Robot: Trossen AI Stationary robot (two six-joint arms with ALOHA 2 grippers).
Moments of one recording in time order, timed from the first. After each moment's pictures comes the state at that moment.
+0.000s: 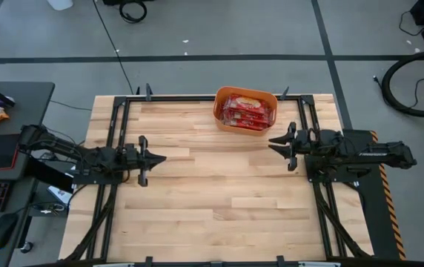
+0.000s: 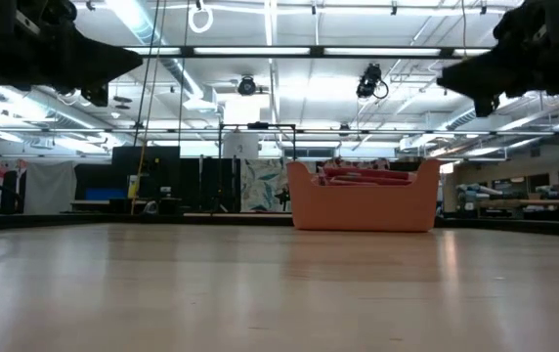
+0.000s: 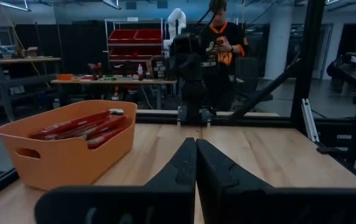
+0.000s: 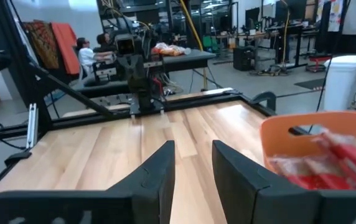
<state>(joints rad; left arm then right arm) -0.27 0.52 0.01 0.63 -0.39 0.02 -0.08 0.23 0.15 0.07 0.07 0.10</state>
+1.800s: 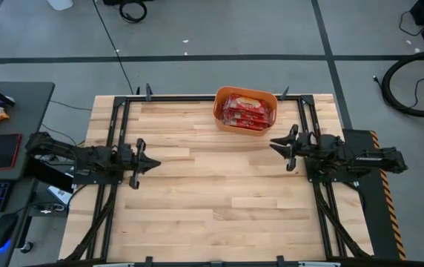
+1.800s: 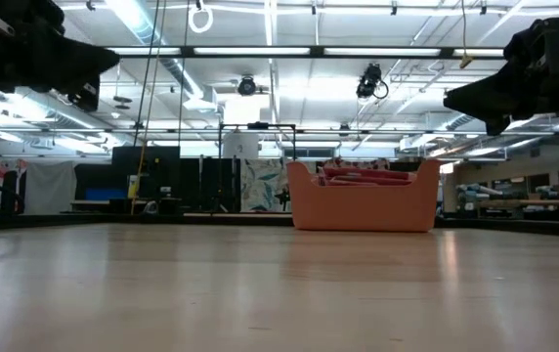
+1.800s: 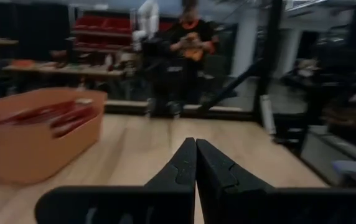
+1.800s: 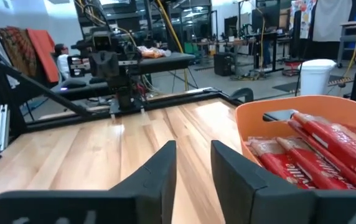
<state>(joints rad) -0.27 0.20 0.01 0.28 -0.25 -0.07 -0.09 0.02 0.01 0.04 0.16 0.10</state>
